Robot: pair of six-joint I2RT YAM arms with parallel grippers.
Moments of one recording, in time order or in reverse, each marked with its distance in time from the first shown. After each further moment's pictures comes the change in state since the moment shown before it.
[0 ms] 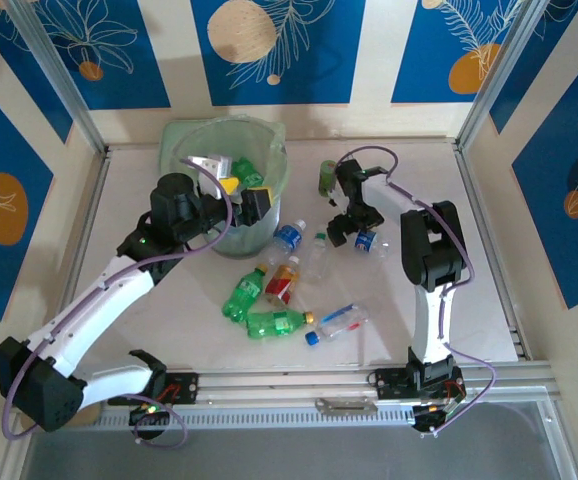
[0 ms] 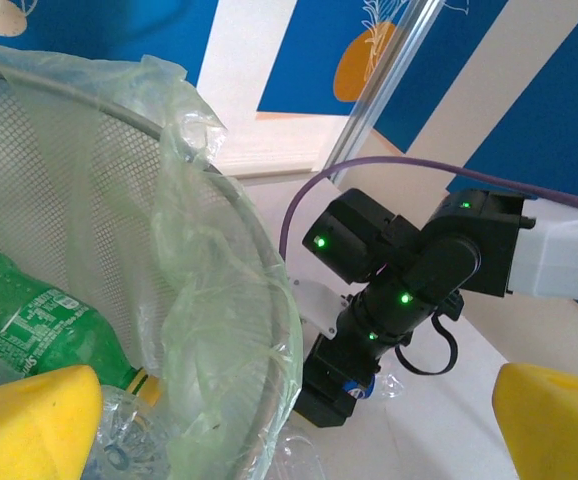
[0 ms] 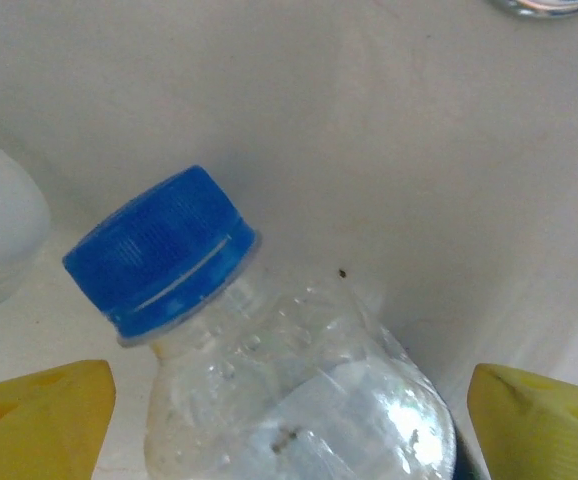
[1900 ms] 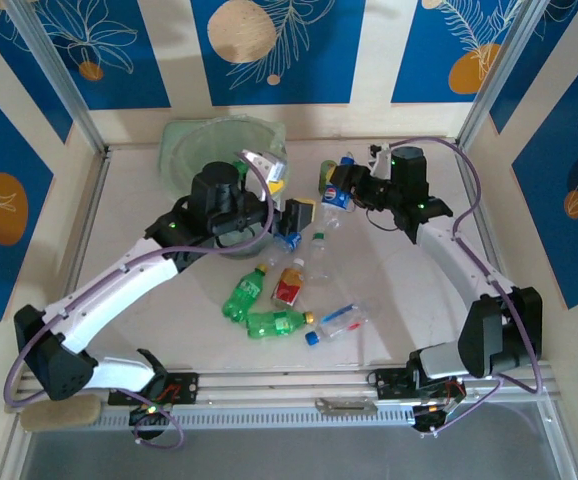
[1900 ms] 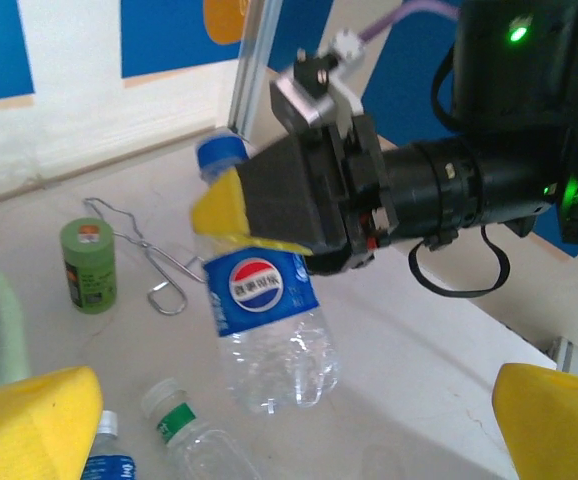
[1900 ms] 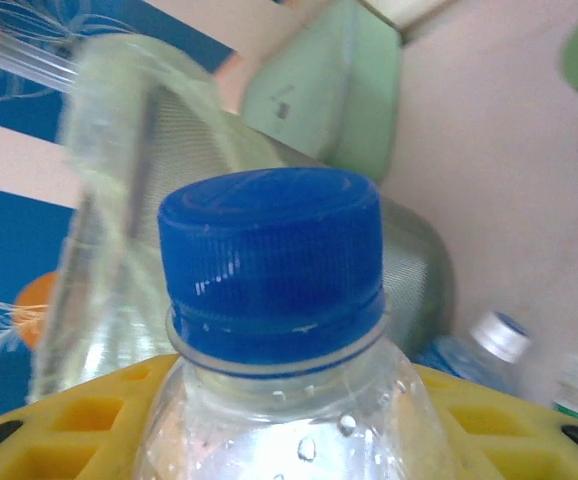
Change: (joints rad) left arm -0.236 0.183 0.258 -0.159 -0.010 0.132; right arm -0.071 -0.686 -0.453 0.871 -0.636 1.005
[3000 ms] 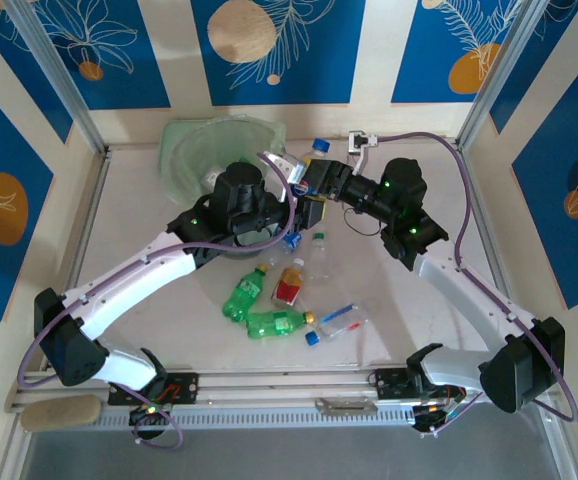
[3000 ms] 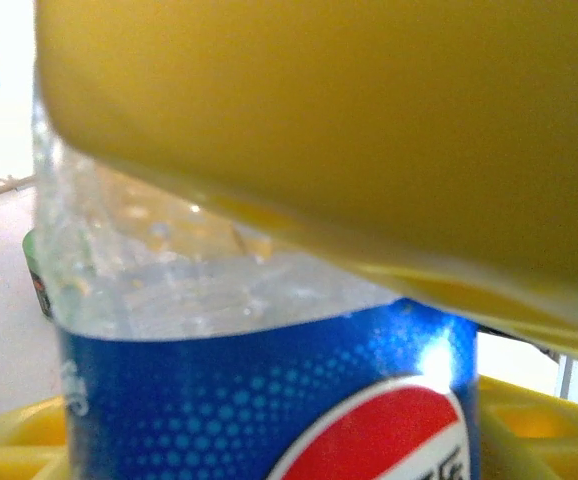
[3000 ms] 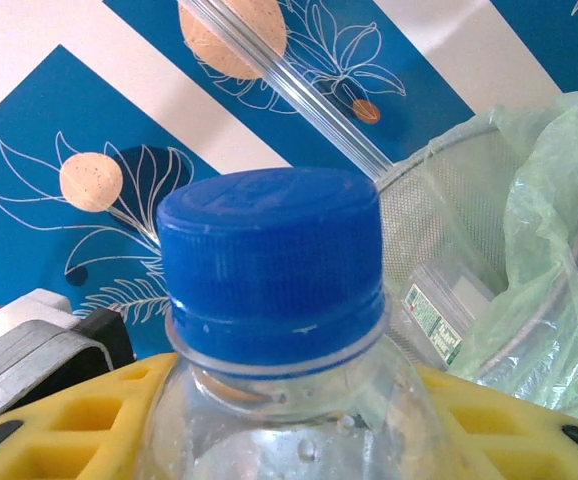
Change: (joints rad) left arm -0.039 0.085 0.044 0.039 -0.037 -0.002; right arm 0.235 -0.161 -0.035 0.309 0.101 0.021
